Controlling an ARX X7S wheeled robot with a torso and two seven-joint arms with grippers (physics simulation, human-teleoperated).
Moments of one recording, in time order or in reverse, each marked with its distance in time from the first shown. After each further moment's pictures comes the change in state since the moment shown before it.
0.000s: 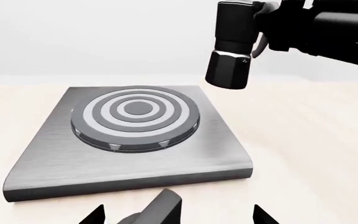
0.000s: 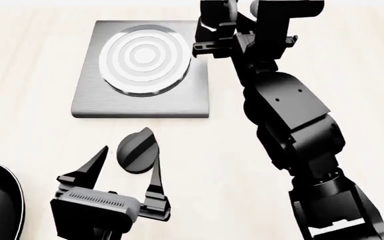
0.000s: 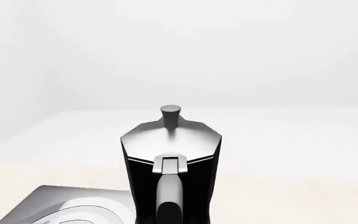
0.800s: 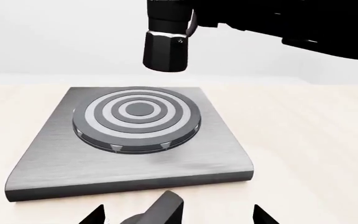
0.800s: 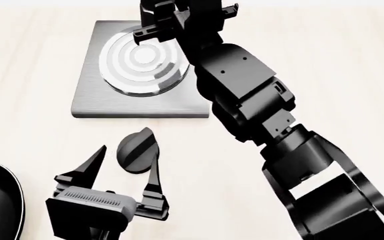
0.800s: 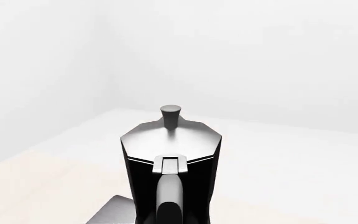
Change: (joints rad) left arm 0.000 -0.012 -0.008 0.005 -0.026 0.007 -0.006; right arm 0.280 -0.126 -0.368 0.357 0.190 -0.226 -0.019
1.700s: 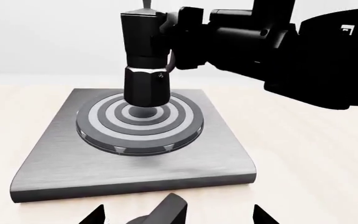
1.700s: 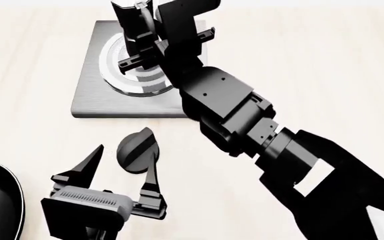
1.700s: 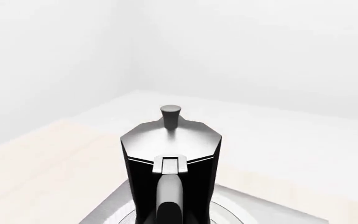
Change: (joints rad) left arm 0.000 -0.014 -0.006 0.008 -0.017 0.005 -0.012; right arm 0.033 0.006 -0.356 0.071 0.246 -0.176 0.054
